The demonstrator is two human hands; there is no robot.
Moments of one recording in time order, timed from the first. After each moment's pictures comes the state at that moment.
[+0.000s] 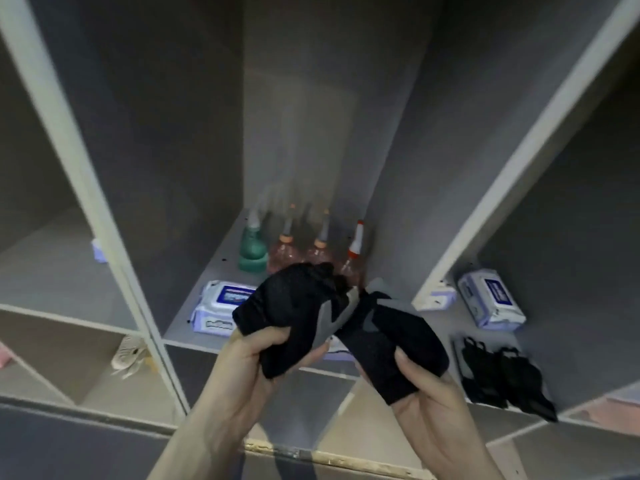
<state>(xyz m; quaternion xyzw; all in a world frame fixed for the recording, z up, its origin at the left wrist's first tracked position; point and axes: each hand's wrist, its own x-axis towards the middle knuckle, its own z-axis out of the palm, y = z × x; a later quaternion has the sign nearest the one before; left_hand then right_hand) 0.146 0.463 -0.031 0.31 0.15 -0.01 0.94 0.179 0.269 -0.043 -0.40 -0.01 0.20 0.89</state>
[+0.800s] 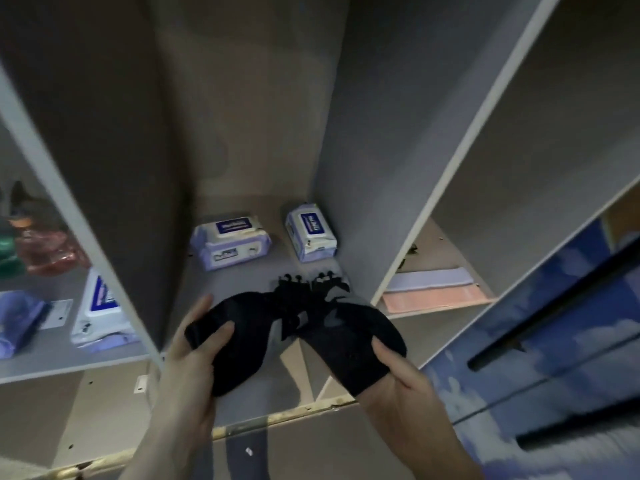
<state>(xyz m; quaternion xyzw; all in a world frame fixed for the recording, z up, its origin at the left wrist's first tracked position) 0.183 0.158 -0.070 0.49 0.25 0.01 0.84 0.154 -0.048 -0.070 -0.30 0.05 0.12 0.94</state>
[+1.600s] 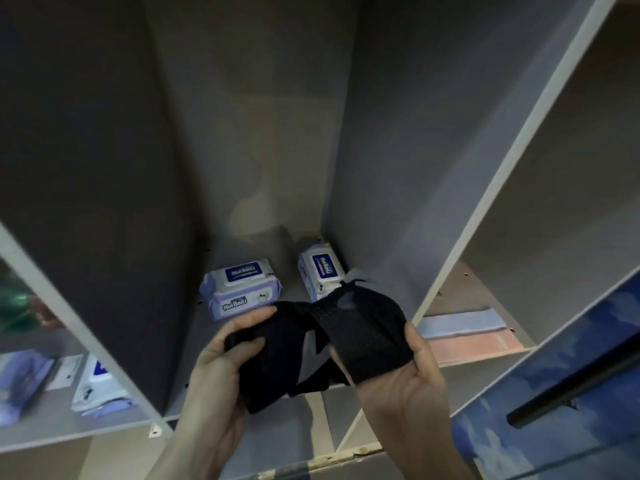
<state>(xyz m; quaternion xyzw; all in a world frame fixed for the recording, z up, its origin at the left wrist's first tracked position) 0.249 0.132 -0.028 0.49 0.15 -0.03 0.86 0.252 -0.056 -0.065 -0.20 0.04 0.10 0.97</state>
